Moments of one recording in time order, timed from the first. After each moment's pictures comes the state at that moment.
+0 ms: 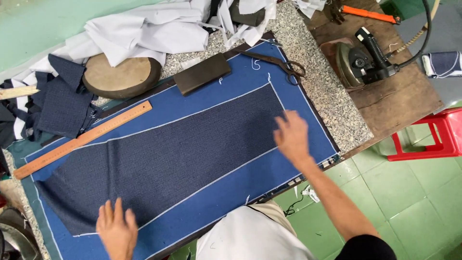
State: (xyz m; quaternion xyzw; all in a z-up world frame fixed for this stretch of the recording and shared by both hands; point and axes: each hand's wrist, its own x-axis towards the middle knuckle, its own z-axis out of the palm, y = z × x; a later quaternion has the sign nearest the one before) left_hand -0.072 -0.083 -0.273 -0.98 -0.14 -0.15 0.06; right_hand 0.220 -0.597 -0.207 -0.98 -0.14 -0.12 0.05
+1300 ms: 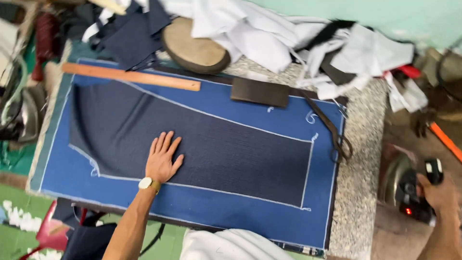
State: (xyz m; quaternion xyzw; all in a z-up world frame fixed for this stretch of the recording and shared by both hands) left_hand 0.066 -0.209 -0.286 -0.98 -0.17 -0.11 -0.05; right_hand 0.564 -0.959 -0.279 -0.99 -0.01 0.12 0.11
